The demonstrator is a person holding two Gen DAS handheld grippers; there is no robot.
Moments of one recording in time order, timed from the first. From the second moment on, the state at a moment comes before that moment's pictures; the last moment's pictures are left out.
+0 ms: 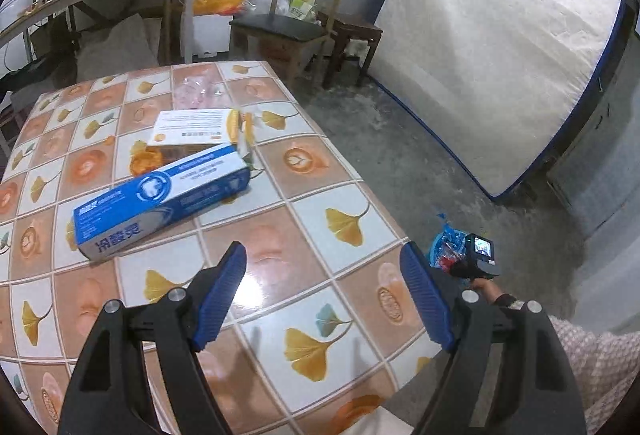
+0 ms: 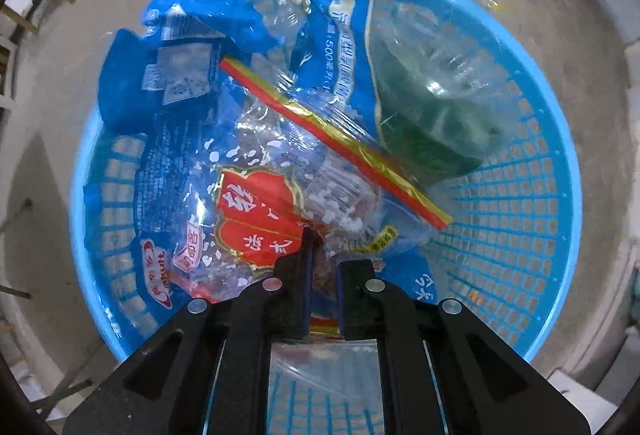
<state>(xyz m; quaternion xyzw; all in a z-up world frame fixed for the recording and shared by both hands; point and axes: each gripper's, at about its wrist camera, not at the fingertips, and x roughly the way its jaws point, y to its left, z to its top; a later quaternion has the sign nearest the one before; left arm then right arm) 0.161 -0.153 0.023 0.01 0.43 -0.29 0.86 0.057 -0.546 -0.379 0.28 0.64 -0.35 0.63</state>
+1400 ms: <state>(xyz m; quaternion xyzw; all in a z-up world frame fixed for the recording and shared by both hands) 0.128 -0.039 0.030 -0.06 0.38 -0.22 0.89 -0.054 -0.458 -0.164 0.31 0.44 -0.32 0.78</state>
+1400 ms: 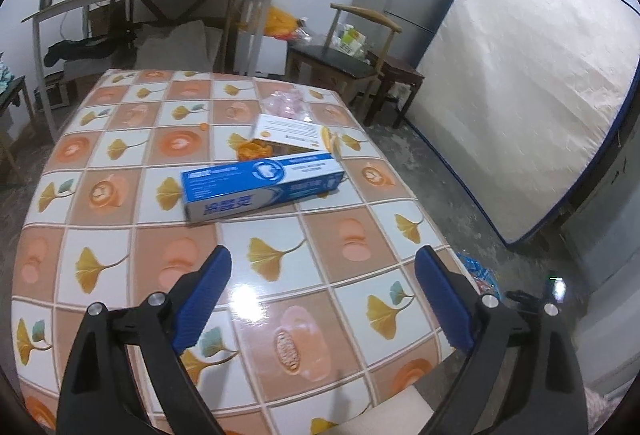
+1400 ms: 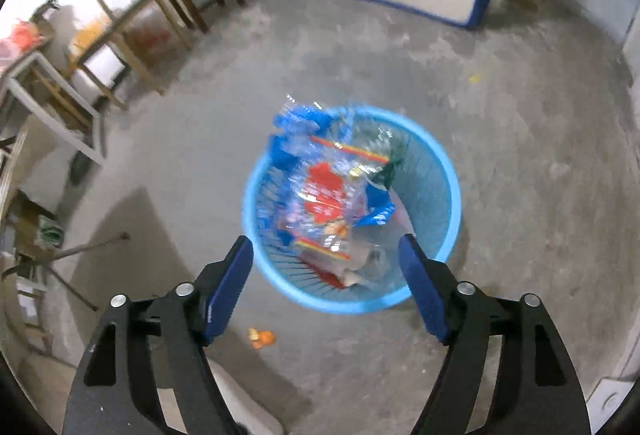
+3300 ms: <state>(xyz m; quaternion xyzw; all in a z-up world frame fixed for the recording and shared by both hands) 0.271 -0.080 -0.046 0.34 0.33 -0.38 0.79 0.379 -0.050 -0.014 -0.20 0.49 0.36 0.77</state>
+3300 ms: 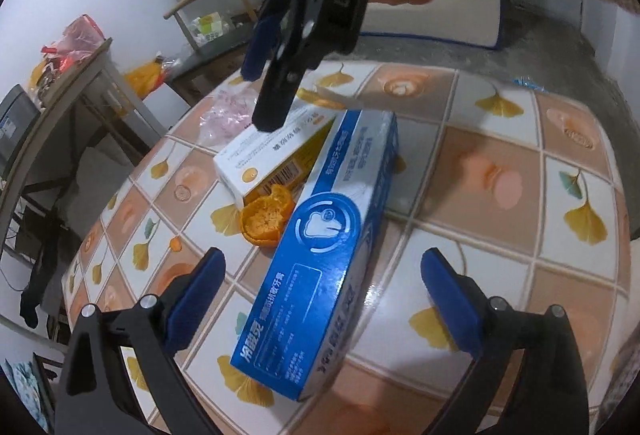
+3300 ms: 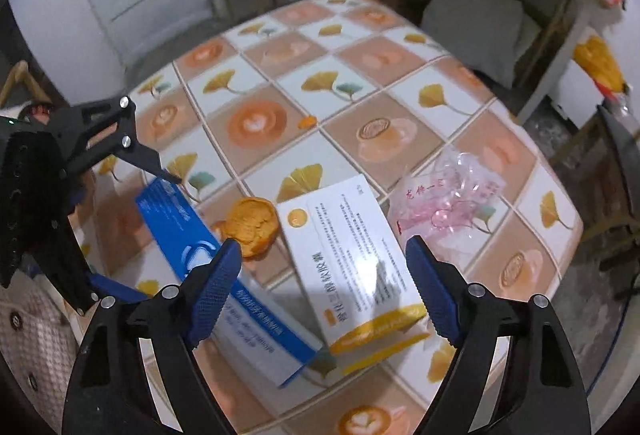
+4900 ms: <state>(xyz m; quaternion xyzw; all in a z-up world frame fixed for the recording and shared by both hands) 0.252 -0.061 -0.035 0.28 0.37 -0.40 0.79 0.385 -0.041 -0.028 -0.24 0.50 0.37 0.74</state>
